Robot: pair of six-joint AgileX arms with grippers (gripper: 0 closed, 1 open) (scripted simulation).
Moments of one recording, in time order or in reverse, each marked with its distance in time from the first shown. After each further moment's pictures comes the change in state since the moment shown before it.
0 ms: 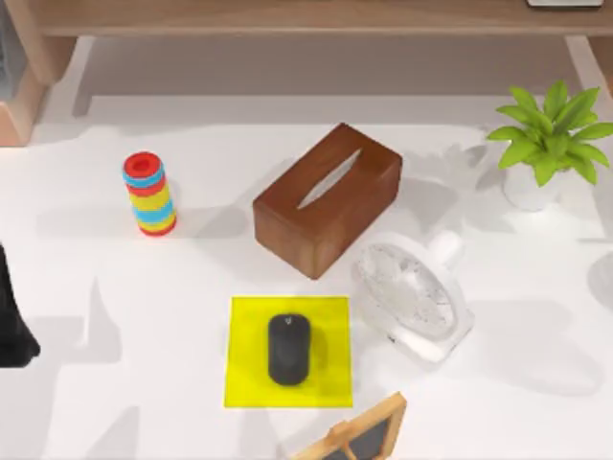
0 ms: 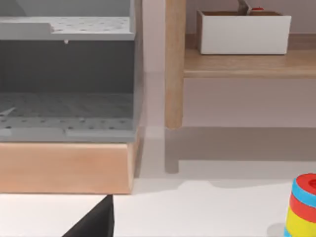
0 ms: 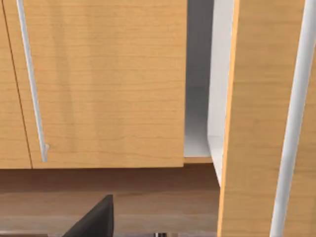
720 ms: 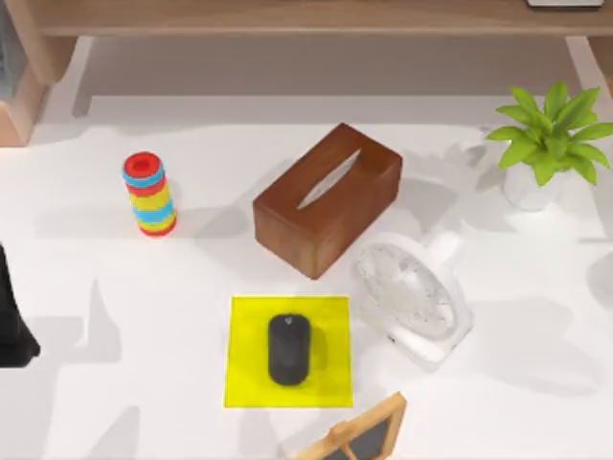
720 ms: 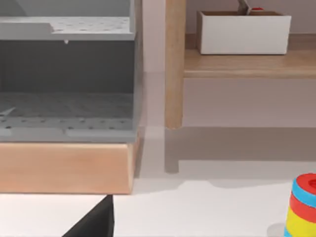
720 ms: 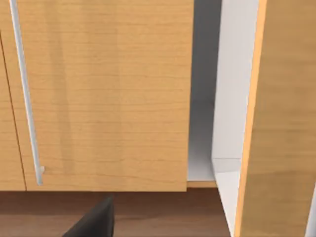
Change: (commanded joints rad) left arm 0.000 0.000 0.000 0.000 0.000 0.000; right arm 0.055 0.034 0.079 -0.045 0.066 -0.005
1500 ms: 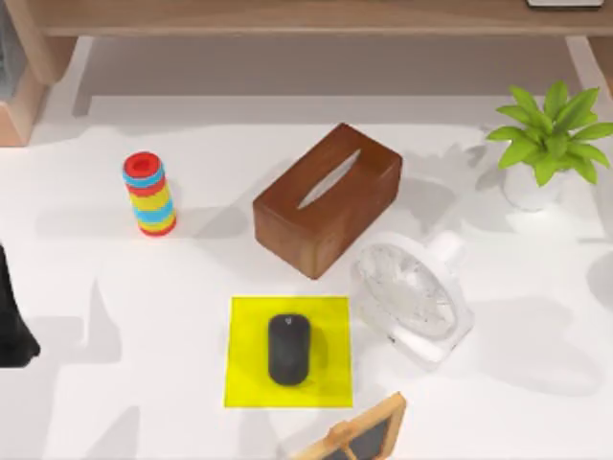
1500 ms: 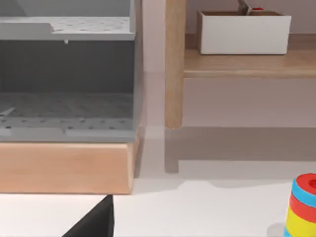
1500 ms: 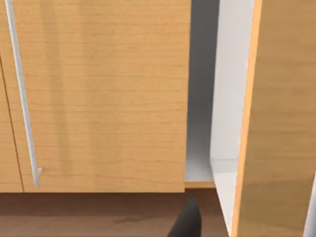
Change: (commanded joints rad) left arm 0.000 0.000 0.000 0.000 0.000 0.000; right arm 0.002 0.001 0.003 -0.002 0.003 0.000
